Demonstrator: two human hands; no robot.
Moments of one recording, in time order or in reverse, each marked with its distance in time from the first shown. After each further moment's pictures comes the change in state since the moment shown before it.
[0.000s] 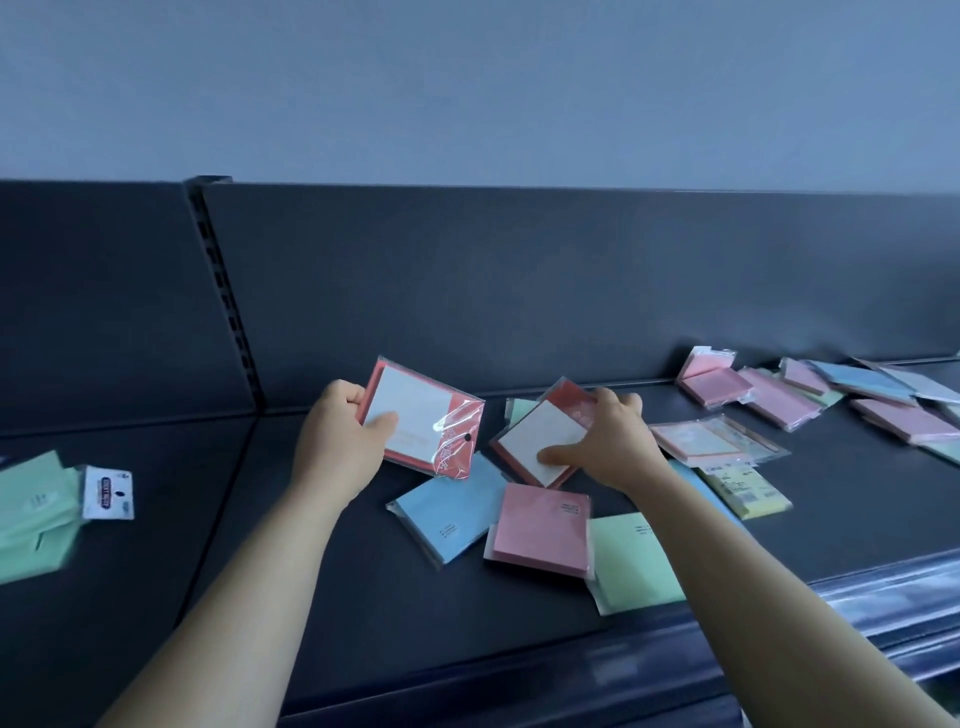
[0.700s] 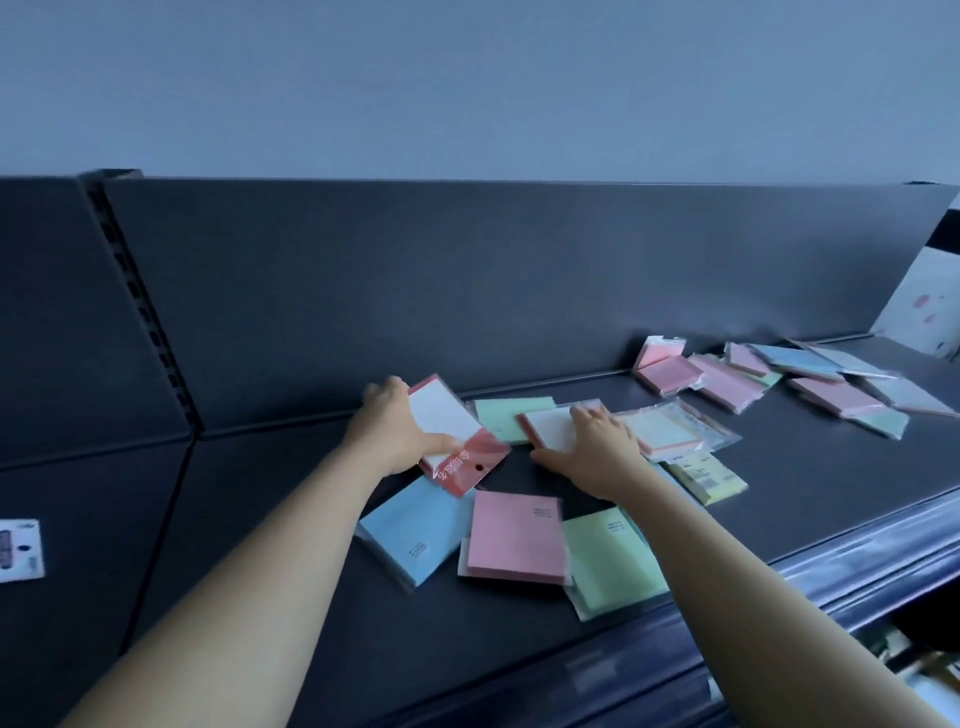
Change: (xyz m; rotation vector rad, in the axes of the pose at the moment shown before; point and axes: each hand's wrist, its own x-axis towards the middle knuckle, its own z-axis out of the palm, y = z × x) left_hand 0.036 0.029 0.064 0.422 -0.372 0.120; right_hand 0.006 0.024 0.002 -0.319 -0.024 0.007
